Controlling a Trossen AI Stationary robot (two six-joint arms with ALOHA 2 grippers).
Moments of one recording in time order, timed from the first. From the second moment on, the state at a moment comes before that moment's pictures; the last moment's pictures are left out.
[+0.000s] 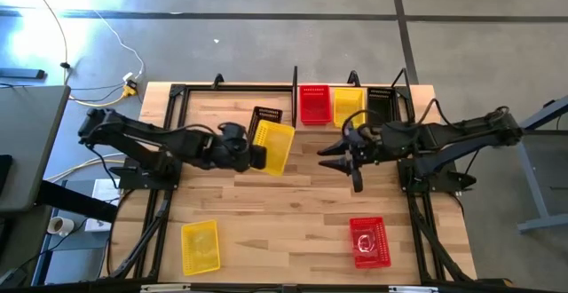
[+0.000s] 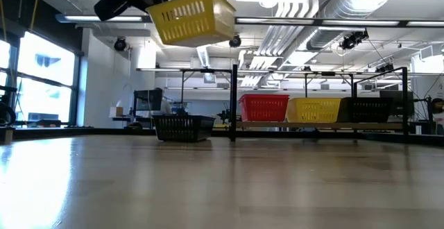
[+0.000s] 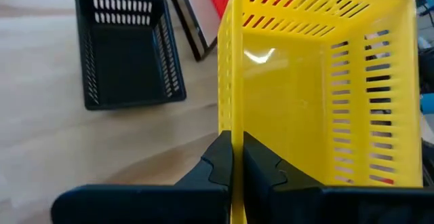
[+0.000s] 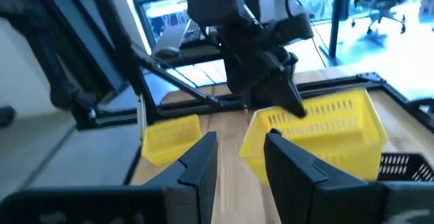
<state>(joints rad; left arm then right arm) -0.09 1.37 1.18 -0.79 -0.61 -1.32 0.23 1.09 1.05 -0.16 0.14 0.19</state>
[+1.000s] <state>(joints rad) -0.10 1.61 1.22 -0.85 -0.49 -1.62 0.30 1.52 1.12 -0.13 0.09 -0.09</state>
